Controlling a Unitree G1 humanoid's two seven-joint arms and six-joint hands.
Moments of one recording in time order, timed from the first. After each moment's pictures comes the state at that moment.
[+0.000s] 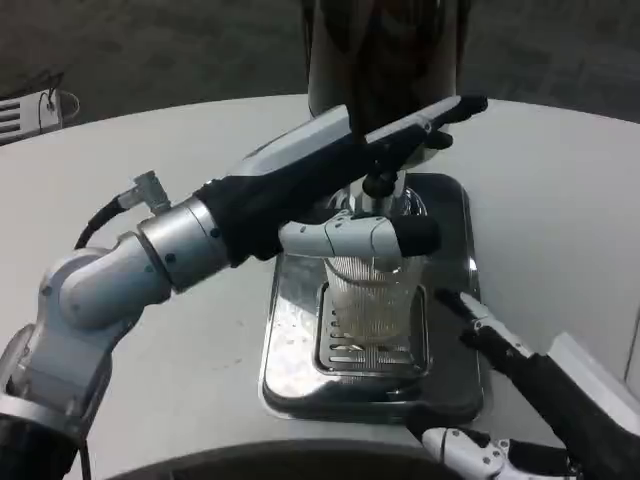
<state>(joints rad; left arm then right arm) -0.86 0.50 -0.14 0.30 0.06 -0.46 -0.63 0.15 -0.21 0.04 -0.90 -0.57 0.38 0.53</state>
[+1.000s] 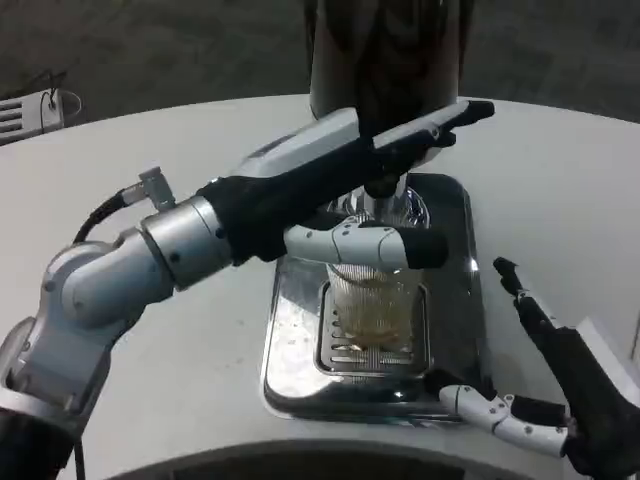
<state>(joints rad) -0.87 0.52 -0.17 0.30 0.09 -0.47 -0.62 0.02 -0.17 0.06 -0.62 -0.48 0.37 0.21</state>
